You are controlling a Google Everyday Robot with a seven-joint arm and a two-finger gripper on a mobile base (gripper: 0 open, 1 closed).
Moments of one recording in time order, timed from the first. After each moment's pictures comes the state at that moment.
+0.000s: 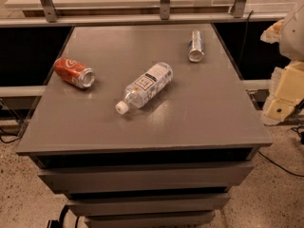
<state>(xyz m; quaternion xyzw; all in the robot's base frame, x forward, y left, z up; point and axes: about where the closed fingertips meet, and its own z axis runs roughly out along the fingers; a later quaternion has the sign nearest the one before) 0.438 -0.216 0.979 -0.60 0.78 -0.04 0.16</state>
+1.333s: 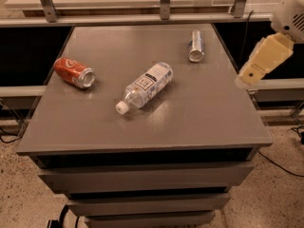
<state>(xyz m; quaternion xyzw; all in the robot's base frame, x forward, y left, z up) 0.502 -0.221 0.995 -0.47 0.85 -0.03 0.24</state>
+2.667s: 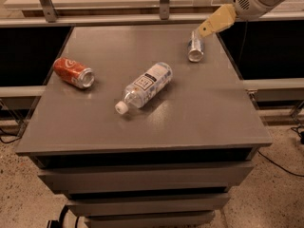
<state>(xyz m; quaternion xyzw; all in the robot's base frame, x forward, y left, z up) 0.670 -0.203 0.988 -0.26 0.89 0.02 0.36</state>
